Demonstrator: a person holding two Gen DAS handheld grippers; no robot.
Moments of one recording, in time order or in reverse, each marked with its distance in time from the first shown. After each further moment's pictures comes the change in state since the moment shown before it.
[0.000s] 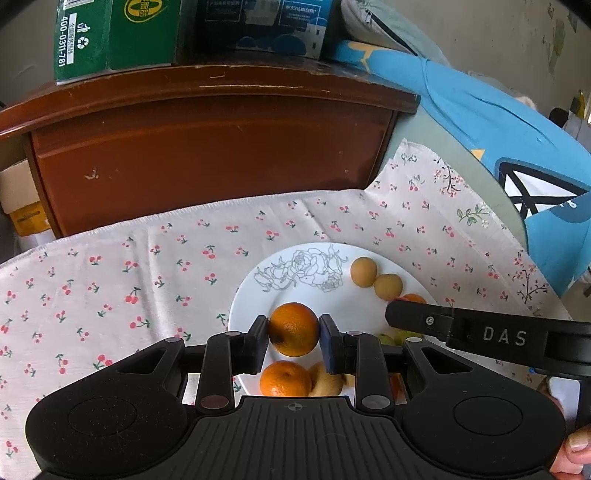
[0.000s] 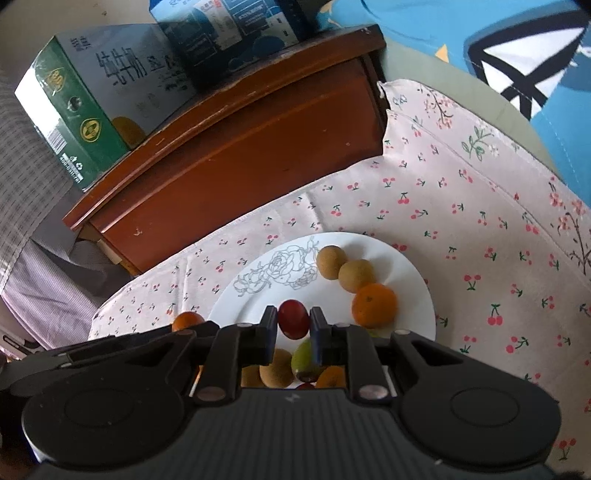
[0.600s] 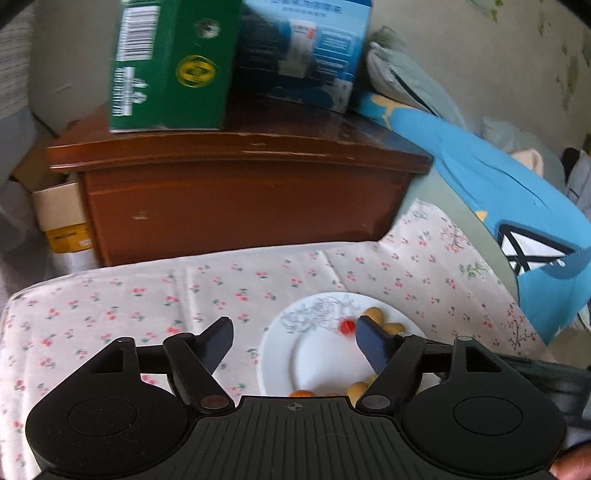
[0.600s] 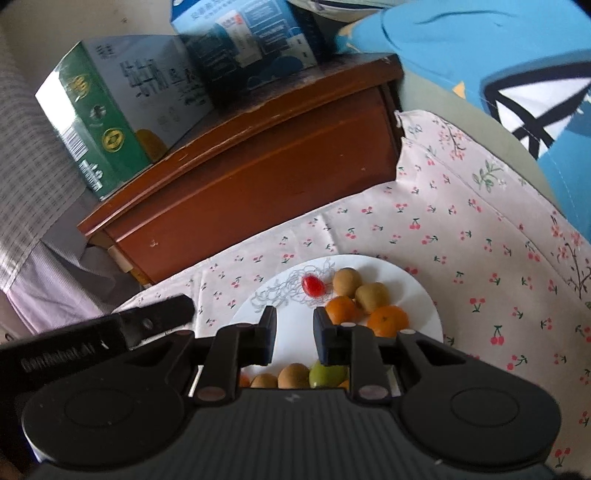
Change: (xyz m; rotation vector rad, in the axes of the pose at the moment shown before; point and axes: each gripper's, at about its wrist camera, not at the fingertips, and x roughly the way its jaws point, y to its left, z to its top) left arm -0.051 0.010 0.019 -0.074 -0.110 0.063; right arm -0.016 0.017 0.003 -0.056 -0.055 0.009
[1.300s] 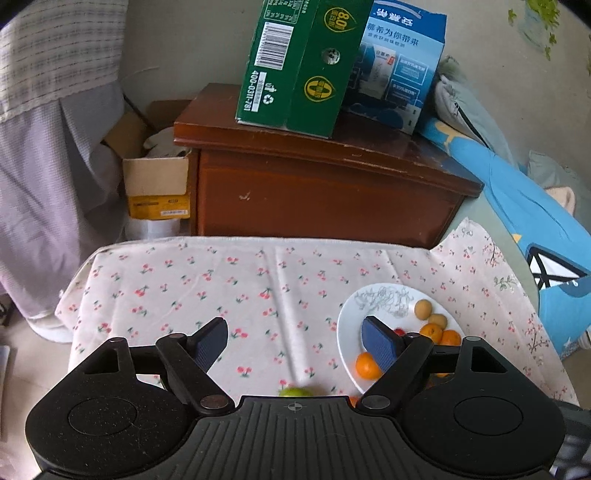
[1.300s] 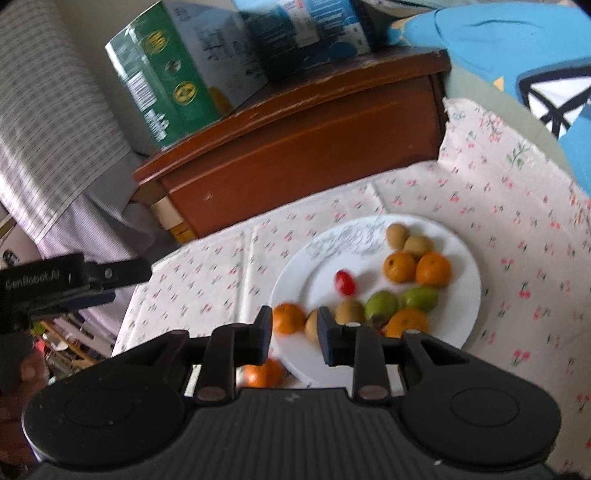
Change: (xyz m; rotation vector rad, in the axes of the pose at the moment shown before) left arm -0.066 0.051 -0.026 -0.131 -0.007 0.110; right arm -0.028 0.036 -0.045 -0.090 0.050 0.084
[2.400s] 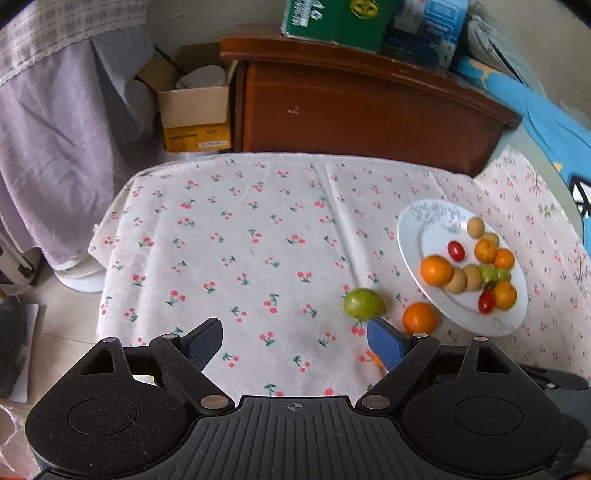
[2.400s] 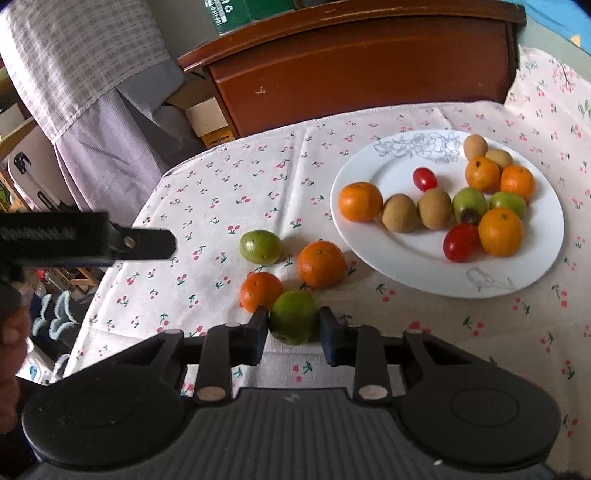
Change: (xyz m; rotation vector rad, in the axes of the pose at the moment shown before) left arm 0.012 0.031 -0.056 0.027 0.159 0.094; right arm 0.042 0.035 -0.067 -0.148 0.162 0.033
